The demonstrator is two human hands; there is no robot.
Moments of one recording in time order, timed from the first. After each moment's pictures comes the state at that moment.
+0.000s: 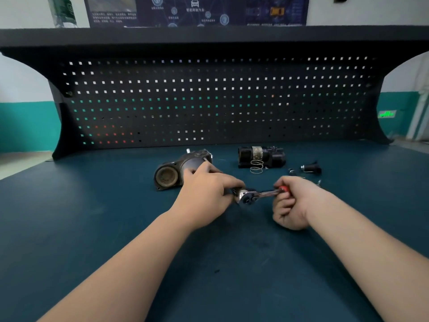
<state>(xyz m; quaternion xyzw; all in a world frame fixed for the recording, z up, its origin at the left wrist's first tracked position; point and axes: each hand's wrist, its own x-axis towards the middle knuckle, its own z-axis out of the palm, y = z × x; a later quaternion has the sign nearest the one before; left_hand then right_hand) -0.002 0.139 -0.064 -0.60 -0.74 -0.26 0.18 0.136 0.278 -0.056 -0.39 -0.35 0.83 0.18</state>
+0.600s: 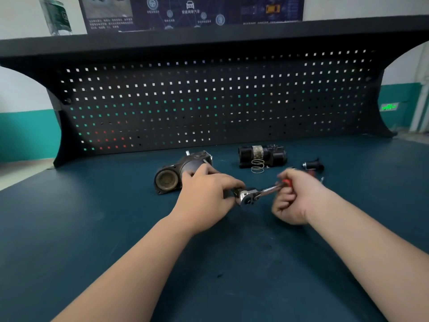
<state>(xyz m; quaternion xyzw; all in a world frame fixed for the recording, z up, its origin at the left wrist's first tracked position) -0.001 0.140 -0.065 -0.59 -0.74 -0.25 0.21 0.131 0.275 -0.054 -0.36 -0.32 0.83 0.27</state>
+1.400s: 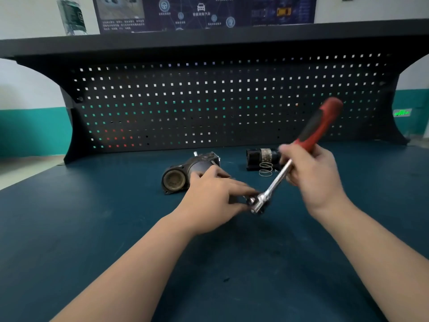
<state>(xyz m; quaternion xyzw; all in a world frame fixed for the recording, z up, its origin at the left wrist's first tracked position) -0.006 0.134 -0.059 -0.63 -0.74 -0.20 0.16 0.135 0.254 -0.034 -0.13 -0.63 0.57 0.51</state>
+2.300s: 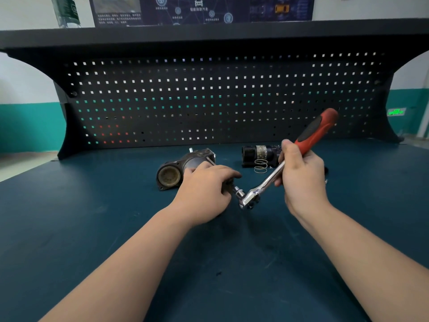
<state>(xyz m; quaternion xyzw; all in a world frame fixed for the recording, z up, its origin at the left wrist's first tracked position) -0.004 0.140 -0.057 -0.57 -0.77 -0.24 0.15 0.113 0.266 -0.053 -0.19 -0.57 0.53 0.60</state>
